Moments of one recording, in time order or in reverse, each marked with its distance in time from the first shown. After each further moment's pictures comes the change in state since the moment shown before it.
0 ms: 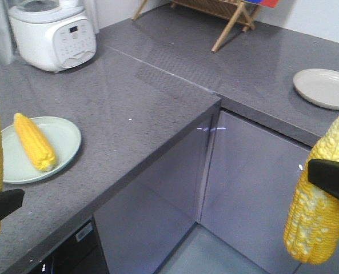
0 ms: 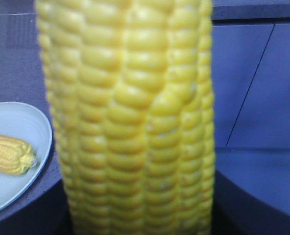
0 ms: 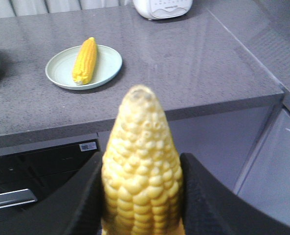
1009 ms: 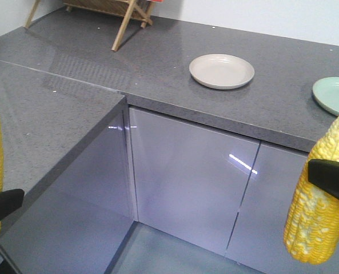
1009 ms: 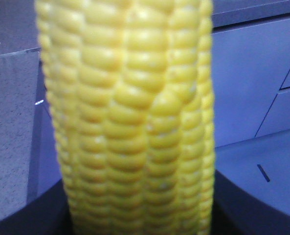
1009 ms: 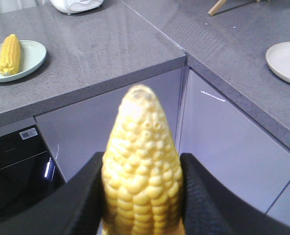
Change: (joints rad) left arm 0.000 0.000 0.000 0.000 0.001 0.000; right arm 0.000 0.000 0.000 0.000 0.000 0.000
